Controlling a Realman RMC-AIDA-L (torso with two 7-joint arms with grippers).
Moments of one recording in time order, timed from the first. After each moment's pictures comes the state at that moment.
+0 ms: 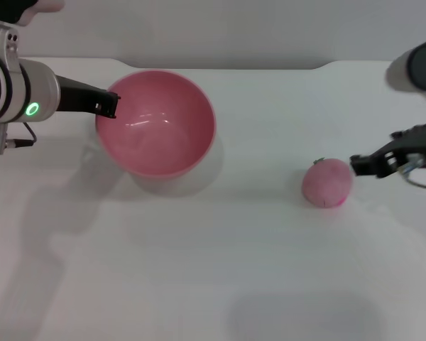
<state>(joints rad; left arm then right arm) -0.40 -2.06 -1.63 -1.54 2.70 -1.04 0.23 0.25 2.07 1.42 1.75 -2.92 1.22 -0.14</state>
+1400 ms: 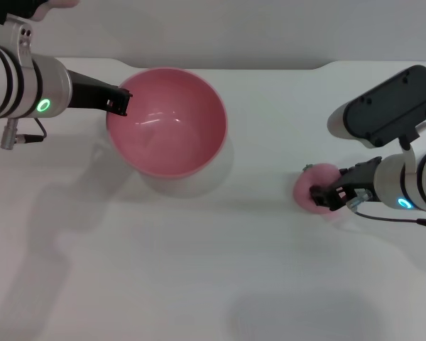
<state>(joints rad) -0.42 -2.06 -1.61 -1.55 2.70 -1.05 0.23 0.31 2.07 1.29 1.47 -2.86 1.00 -0.11</state>
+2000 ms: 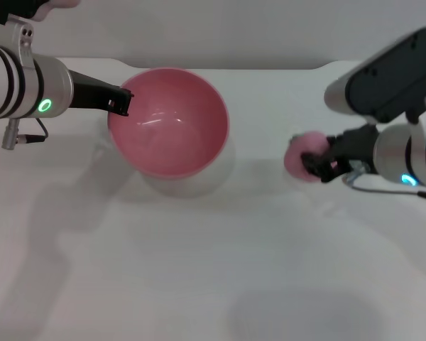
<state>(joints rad) -0.42 -2.06 -1.60 -1.55 2.69 -1.05 0.24 0.28 2.07 1.28 1.69 -2.88 1.05 -0.14</state>
